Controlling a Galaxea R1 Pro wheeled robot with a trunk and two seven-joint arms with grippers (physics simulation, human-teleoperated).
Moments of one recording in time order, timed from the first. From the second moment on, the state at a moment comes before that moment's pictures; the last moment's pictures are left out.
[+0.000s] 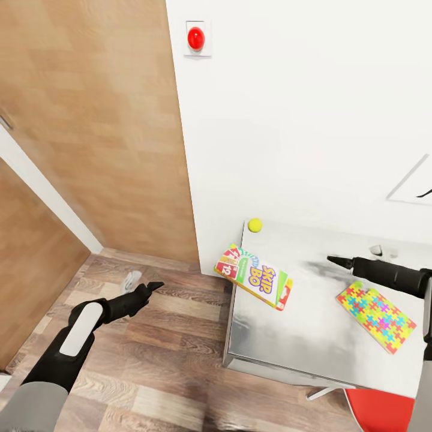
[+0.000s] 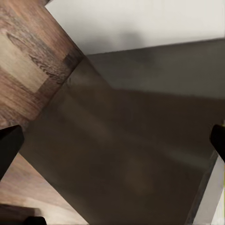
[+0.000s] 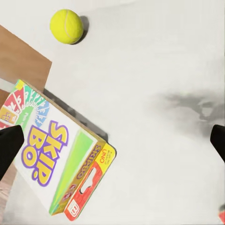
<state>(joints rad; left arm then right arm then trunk) -0.57 0.17 0.00 -1.08 1.08 0.74 0.07 -0.67 -0.25 -0.56 -1.46 0.27 1.04 1.08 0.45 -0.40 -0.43</state>
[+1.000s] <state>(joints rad) -0.58 0.16 -0.05 -0.85 0.95 0.53 -0.30 -0.62 -0.24 -0.60 -1.61 0.27 1.04 1.09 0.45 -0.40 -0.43</state>
